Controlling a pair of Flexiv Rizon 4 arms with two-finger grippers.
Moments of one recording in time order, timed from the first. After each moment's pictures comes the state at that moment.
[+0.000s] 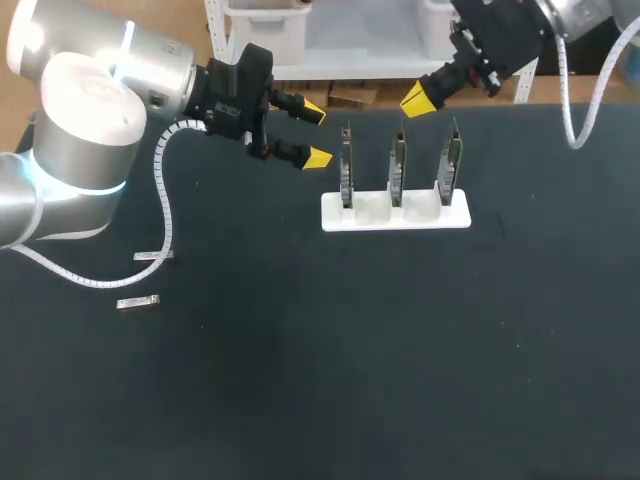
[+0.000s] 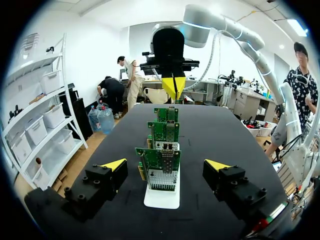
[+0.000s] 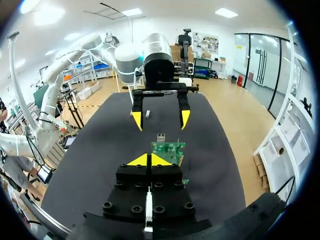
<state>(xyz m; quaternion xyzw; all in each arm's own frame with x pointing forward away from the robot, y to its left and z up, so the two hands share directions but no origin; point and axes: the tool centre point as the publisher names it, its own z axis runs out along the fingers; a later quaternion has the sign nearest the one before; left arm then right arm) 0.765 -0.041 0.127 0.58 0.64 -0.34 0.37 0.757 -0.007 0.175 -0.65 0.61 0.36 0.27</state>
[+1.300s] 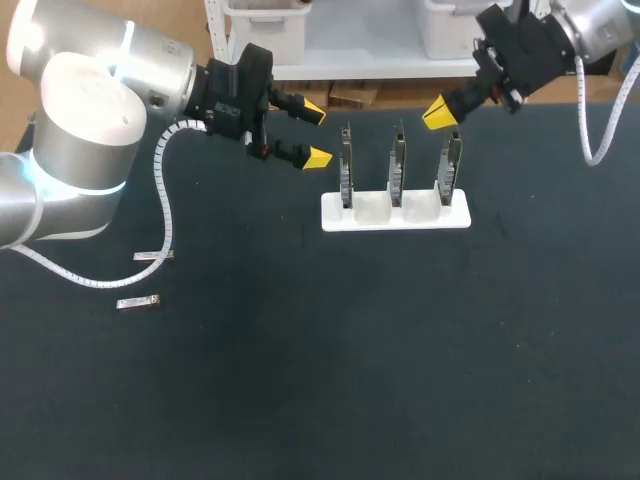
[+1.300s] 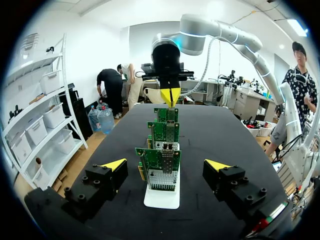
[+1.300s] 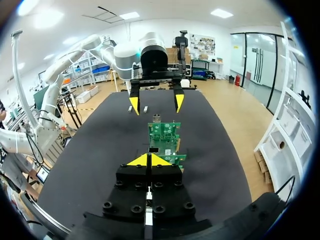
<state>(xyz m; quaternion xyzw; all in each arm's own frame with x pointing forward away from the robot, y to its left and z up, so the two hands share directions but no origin) 0.765 -0.041 0.127 0.58 0.64 -0.34 0.37 0.766 -0.034 0.149 -0.64 0.61 0.38 0.28</state>
